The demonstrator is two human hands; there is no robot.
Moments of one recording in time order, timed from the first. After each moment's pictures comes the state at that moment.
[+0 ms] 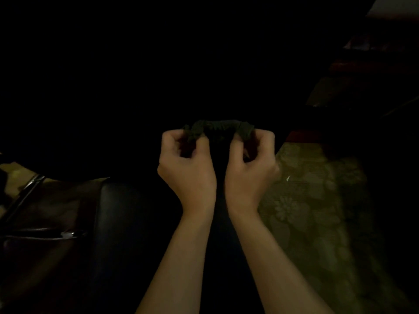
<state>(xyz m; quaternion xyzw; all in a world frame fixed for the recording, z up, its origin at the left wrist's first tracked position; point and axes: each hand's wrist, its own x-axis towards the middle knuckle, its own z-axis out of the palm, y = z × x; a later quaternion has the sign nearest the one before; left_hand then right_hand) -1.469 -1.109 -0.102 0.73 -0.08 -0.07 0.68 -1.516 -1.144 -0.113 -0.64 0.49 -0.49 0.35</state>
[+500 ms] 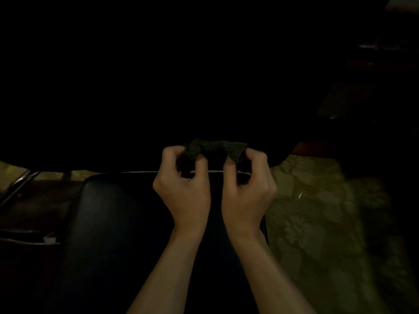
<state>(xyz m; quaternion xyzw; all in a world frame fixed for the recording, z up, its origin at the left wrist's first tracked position) -1.478 -1.102 -0.204 0.76 -0.16 0.03 0.62 -1.538 -1.148 -0.209 -0.72 0.40 -0.49 0.27</state>
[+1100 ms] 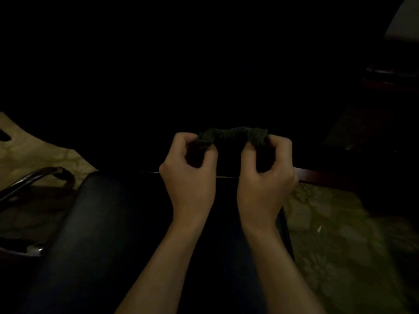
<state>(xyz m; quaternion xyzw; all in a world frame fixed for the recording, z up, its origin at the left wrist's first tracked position) -1.463 -1.072 -0.251 0.71 -0.21 0.02 0.67 -1.526 -1.135 -0.256 -0.68 0.34 -0.57 0.32</state>
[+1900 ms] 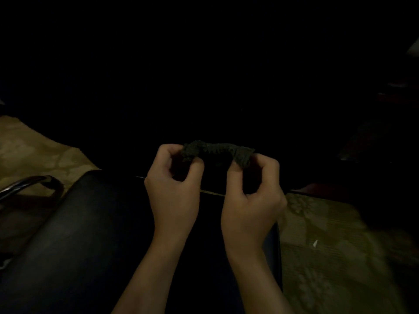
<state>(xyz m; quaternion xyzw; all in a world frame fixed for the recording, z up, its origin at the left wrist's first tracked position) -1.479 -1.090 -0.256 0.68 -0.22 -0.01 0.70 -1.545 -1.148 -0.268 -0.67 0.33 -0.58 0.32</state>
